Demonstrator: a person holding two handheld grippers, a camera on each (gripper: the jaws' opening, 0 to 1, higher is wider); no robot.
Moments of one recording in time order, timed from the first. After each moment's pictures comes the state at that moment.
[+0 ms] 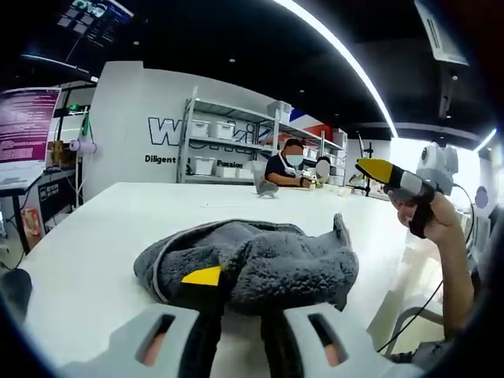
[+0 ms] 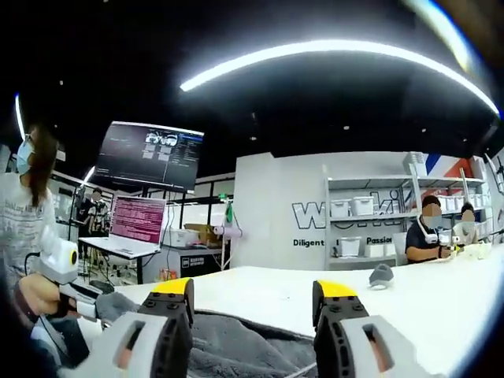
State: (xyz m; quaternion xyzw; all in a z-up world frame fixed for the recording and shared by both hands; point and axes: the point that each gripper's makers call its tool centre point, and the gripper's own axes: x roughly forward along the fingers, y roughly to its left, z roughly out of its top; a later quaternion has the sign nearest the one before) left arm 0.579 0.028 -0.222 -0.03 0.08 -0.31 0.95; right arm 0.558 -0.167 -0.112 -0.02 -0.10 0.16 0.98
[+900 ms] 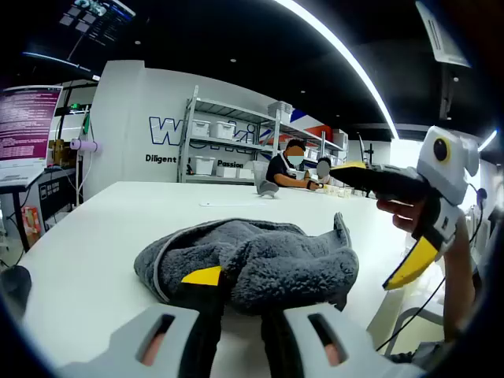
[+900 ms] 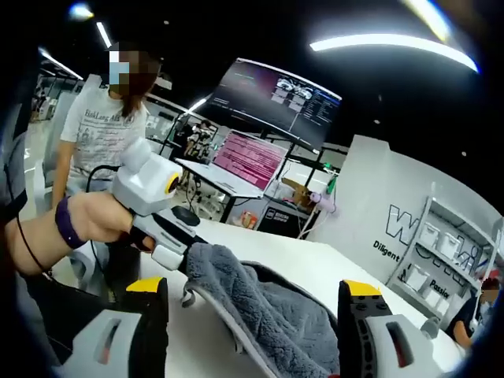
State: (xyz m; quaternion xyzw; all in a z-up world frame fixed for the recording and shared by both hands) left arm 0.579 0.029 -0.224 -0.03 0.08 -0.31 0.95; right arm 0.525 -0.023 -0.174 -0.26 -0.01 0.40 0.88
